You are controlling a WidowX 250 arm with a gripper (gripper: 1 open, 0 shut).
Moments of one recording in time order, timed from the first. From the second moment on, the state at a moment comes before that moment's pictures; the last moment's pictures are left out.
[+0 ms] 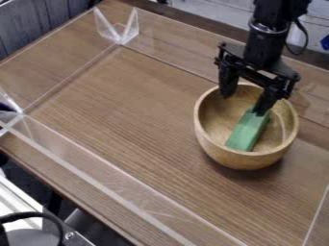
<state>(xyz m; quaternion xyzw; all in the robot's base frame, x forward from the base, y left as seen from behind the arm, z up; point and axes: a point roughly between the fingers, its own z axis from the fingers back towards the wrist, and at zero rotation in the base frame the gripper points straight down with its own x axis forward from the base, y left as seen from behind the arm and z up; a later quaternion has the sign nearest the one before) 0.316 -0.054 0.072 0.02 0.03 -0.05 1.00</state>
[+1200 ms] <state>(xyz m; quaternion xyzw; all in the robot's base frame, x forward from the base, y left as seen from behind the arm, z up) 0.342 -0.059 0.046 0.01 -0.01 -0.12 0.99</state>
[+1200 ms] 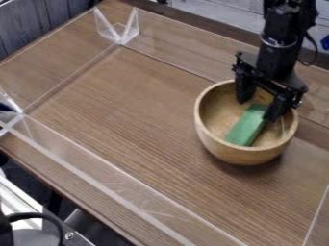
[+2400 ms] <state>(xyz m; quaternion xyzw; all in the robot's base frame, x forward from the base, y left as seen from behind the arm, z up) 0.341 -0.056 0.038 0.01 -0.02 -0.11 0.99</state>
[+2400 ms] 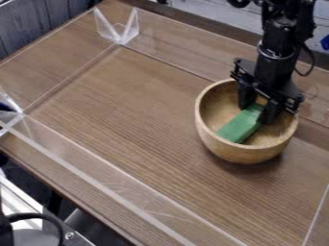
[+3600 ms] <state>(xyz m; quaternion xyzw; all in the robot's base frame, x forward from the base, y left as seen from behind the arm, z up) 0.329 -0.034 0.084 0.03 -0.01 -0.06 1.00</state>
